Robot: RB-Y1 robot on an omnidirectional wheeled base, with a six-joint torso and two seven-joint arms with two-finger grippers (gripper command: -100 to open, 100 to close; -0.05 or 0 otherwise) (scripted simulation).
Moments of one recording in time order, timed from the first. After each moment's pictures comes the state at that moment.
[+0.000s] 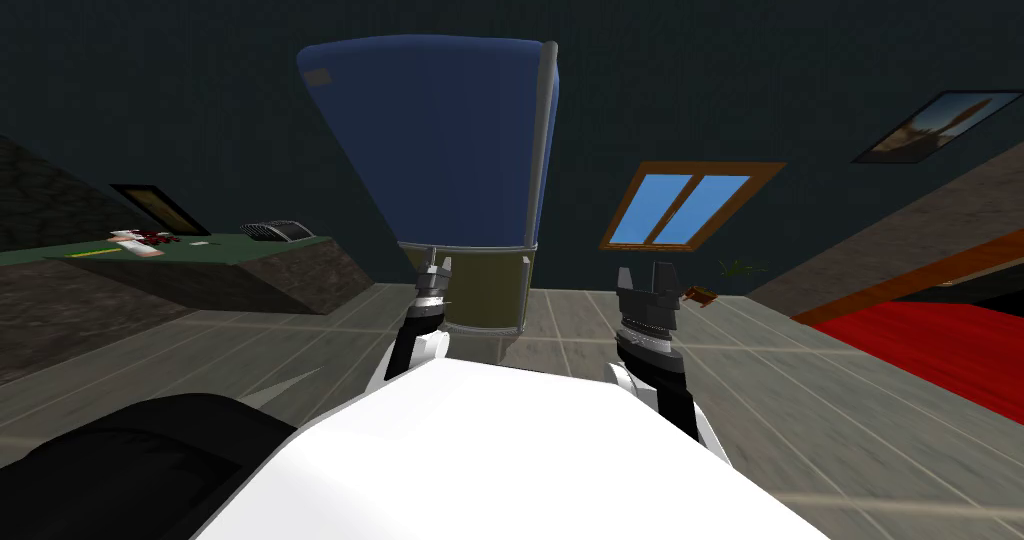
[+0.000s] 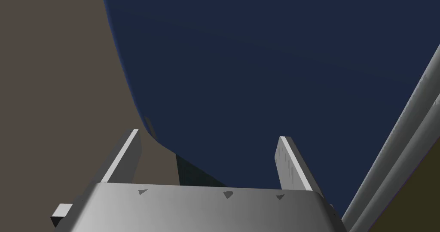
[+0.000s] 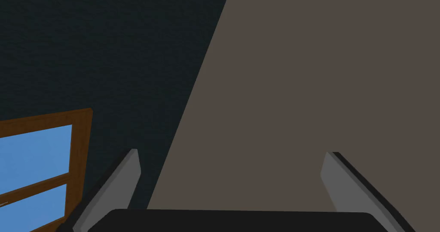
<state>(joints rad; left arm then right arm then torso) 0.48 -0.01 0.01 -2.29 0.01 -0.38 0.02 0.54 -0.01 -0.07 -2.32 0.05 -0.61 0.04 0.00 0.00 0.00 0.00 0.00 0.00</state>
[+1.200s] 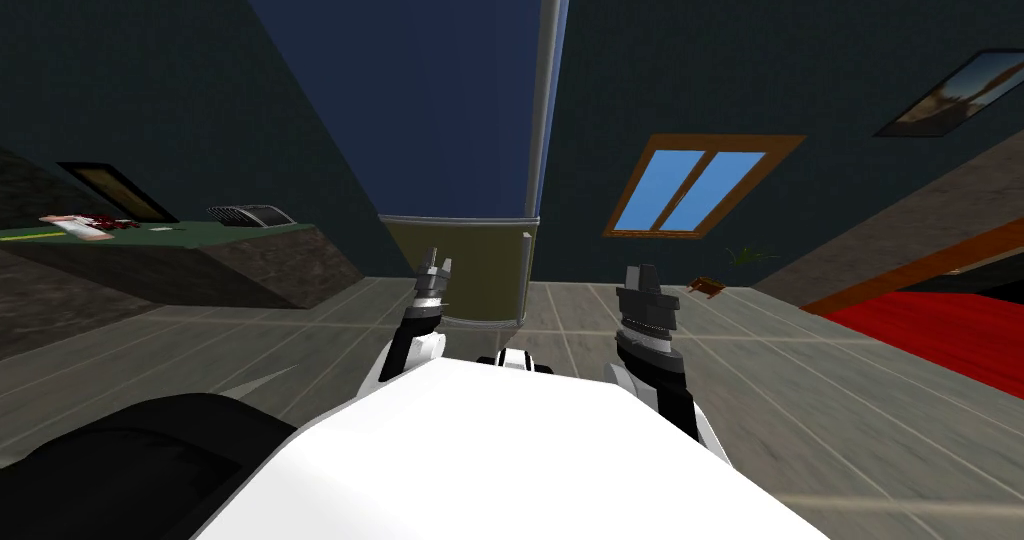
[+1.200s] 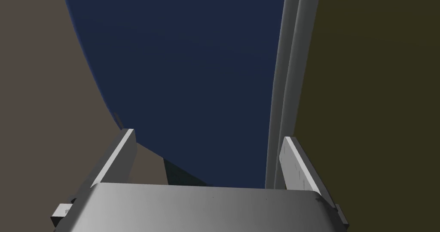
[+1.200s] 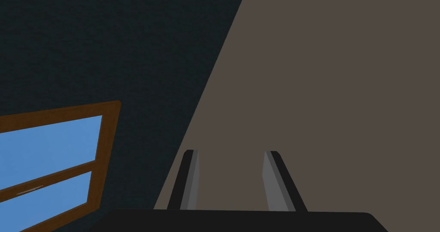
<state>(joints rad) 0.49 0.04 0.03 -2.29 0.01 -0.37 0.02 0.54 -0.01 -0.07 -2.32 0.05 -0.61 0.04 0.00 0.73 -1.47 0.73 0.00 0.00</state>
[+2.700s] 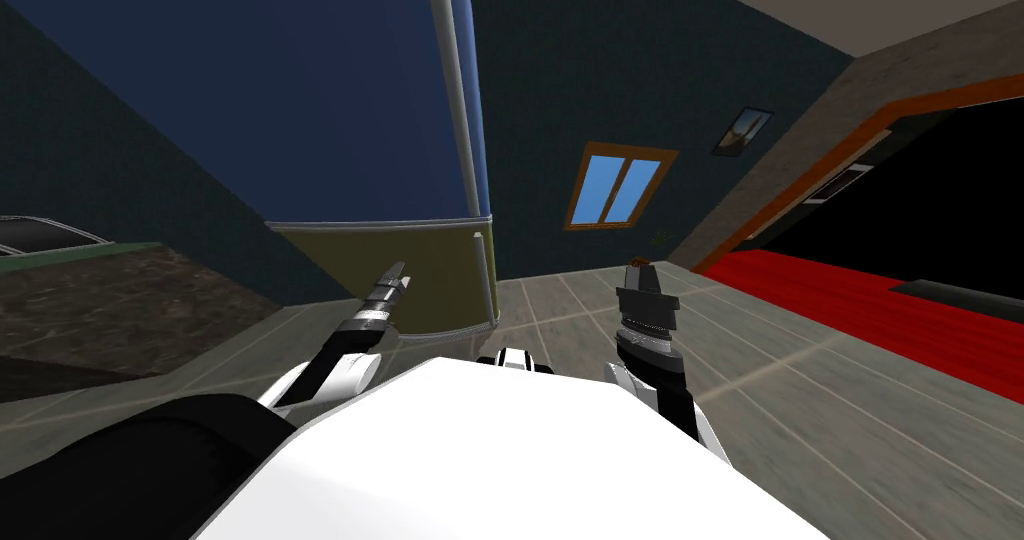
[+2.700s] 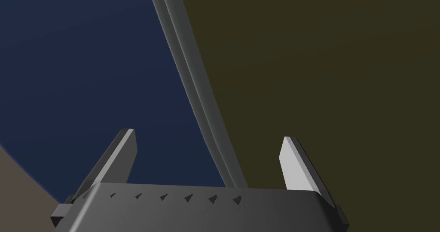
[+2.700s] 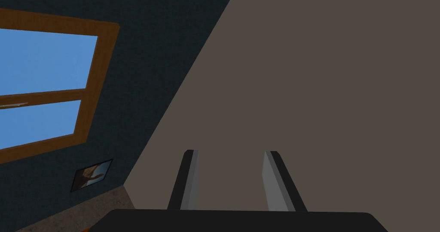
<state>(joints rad) 0.67 0.35 0.38 -2.21 0.19 -0.21 -0.01 0.54 -0.01 -0.07 -2.32 0.05 -0.61 0.04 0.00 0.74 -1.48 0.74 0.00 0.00</state>
